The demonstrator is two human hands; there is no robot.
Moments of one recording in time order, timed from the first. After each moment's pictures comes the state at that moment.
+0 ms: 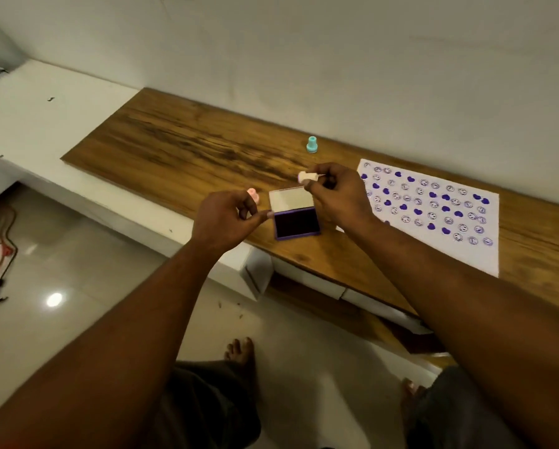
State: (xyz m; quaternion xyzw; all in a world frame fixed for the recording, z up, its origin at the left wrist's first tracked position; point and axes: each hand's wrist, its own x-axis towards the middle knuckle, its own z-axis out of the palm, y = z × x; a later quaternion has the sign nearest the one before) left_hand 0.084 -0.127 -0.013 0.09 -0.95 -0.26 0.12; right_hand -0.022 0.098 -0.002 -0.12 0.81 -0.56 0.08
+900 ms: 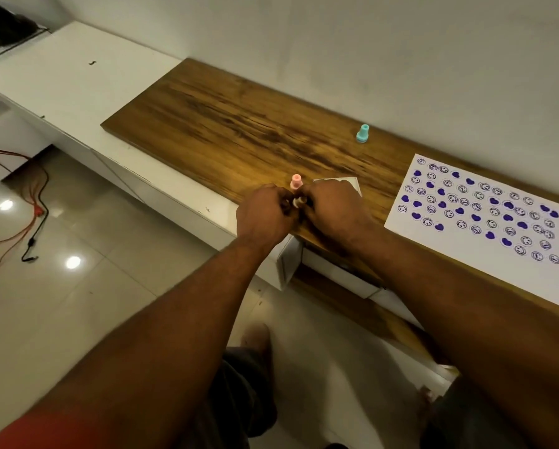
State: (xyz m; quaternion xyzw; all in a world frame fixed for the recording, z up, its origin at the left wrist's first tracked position) left_hand 0.086 -0.128 -0.049 0.19 -0.95 -0.22 0.10; right_hand 0.011 0.015 -0.018 -0.38 0.92 -0.13 0.03
